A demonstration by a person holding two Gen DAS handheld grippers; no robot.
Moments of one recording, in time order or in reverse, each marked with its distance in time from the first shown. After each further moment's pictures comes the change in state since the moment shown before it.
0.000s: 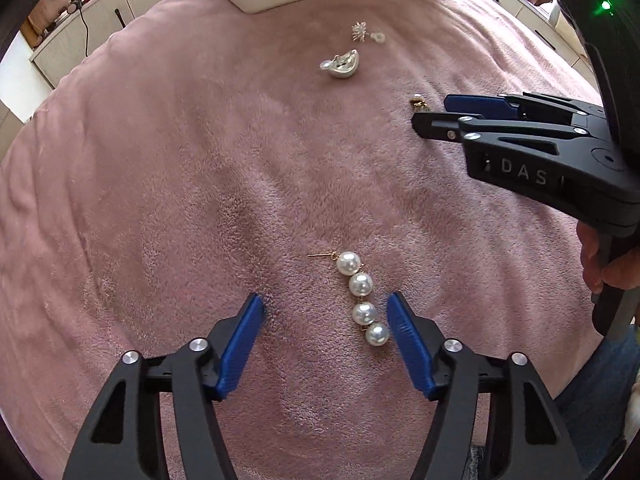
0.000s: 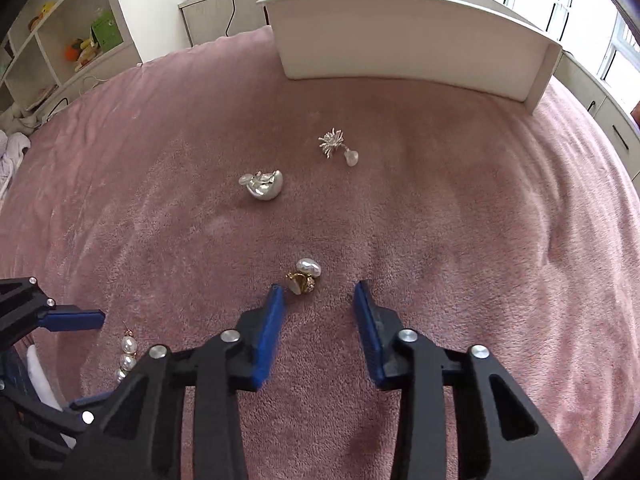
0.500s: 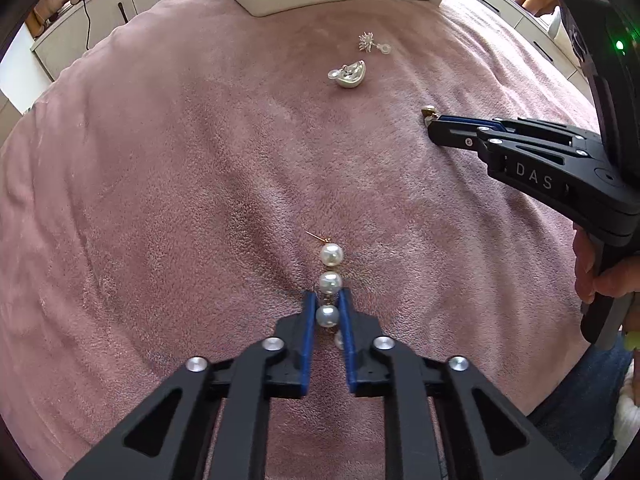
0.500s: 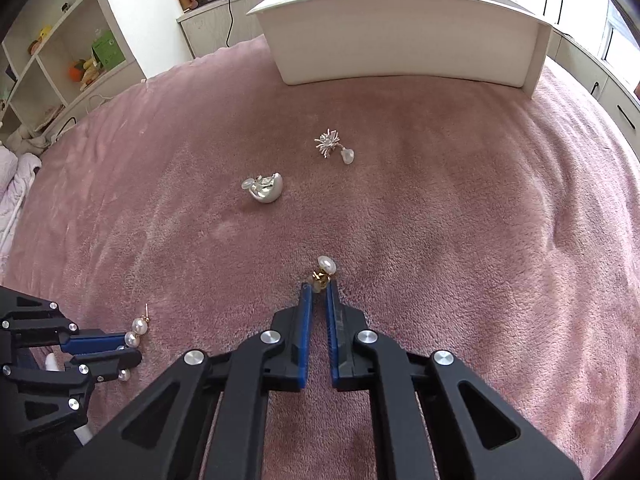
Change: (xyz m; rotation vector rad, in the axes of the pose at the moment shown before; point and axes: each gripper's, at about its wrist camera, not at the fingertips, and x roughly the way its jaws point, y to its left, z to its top) left arm -0.005 0.014 0.009 -0.023 -0.007 -0.046; right arm -0.007 -0.009 -0.007 0.062 -0.014 0.073
